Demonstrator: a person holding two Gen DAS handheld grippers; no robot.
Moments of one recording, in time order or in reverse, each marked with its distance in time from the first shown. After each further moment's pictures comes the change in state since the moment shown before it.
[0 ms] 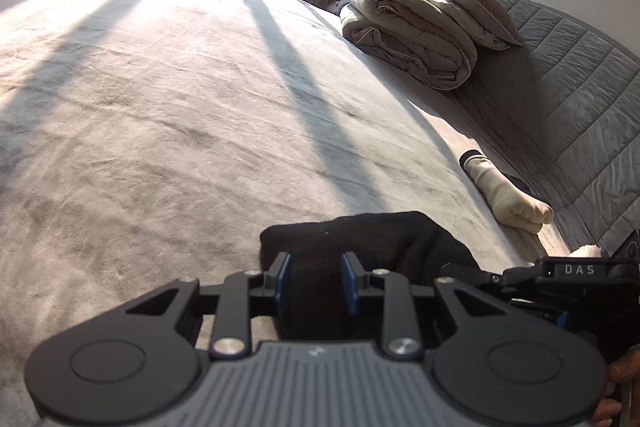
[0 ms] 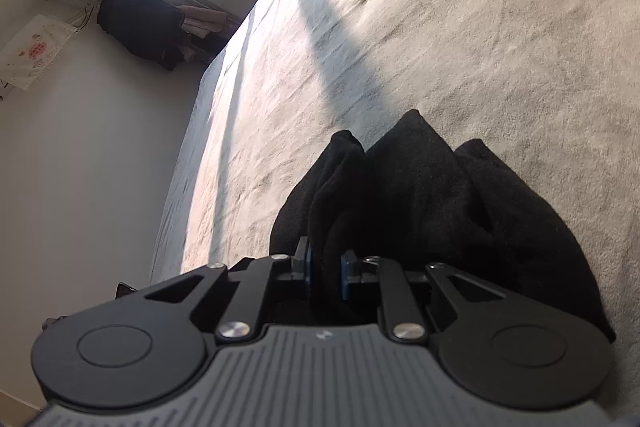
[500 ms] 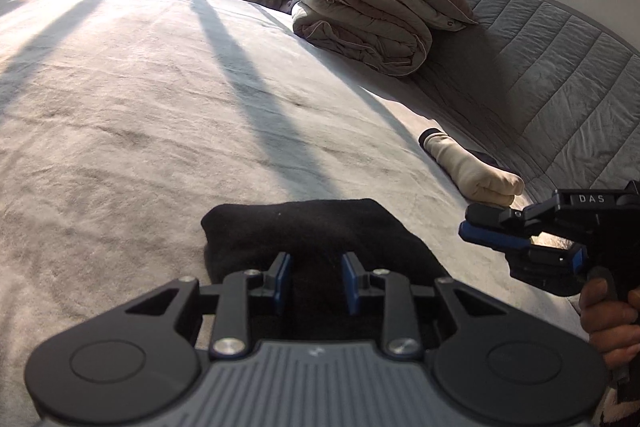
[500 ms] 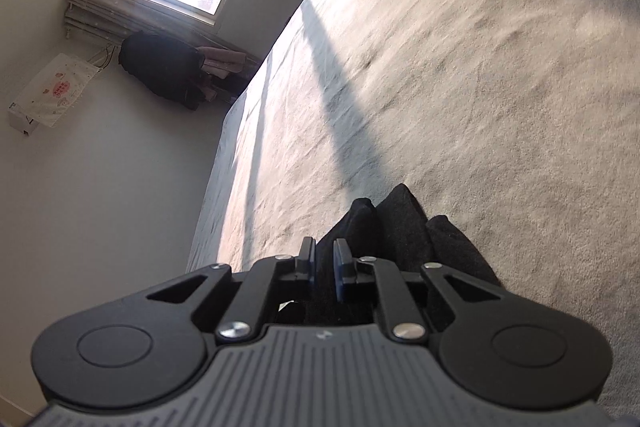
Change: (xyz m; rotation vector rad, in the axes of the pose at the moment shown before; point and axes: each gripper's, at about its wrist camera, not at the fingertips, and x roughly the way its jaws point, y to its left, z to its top) left arm 0.011 -0.029 -0.015 0.113 0.003 -0.082; right arm -0.026 -0.018 0.033 0.048 -0.099 0.055
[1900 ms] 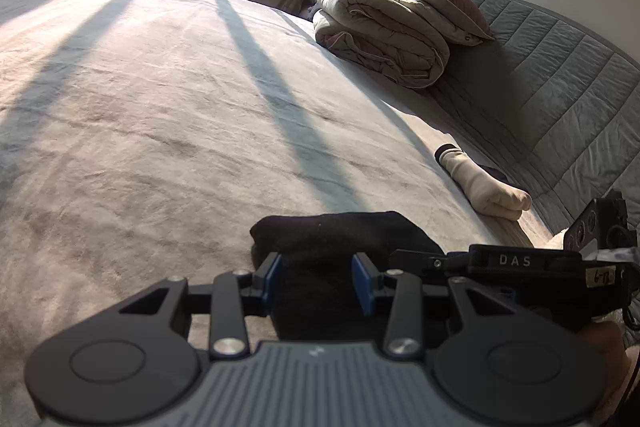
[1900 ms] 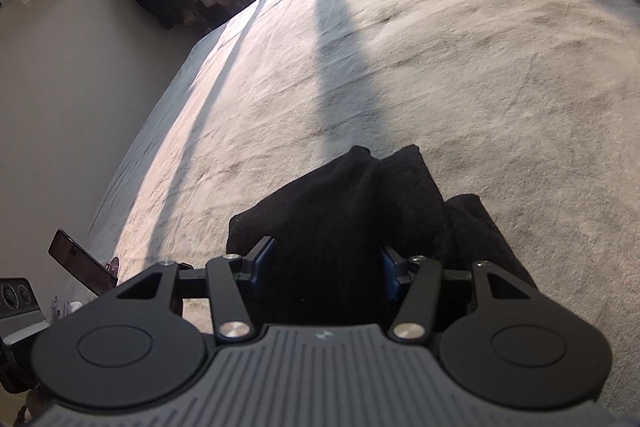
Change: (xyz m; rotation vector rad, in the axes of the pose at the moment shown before) left arm -0.031 0.022 0.009 -0.049 -0.015 0.035; right arm 0.073 0.018 -0.034 -0.331 0.113 -0.195
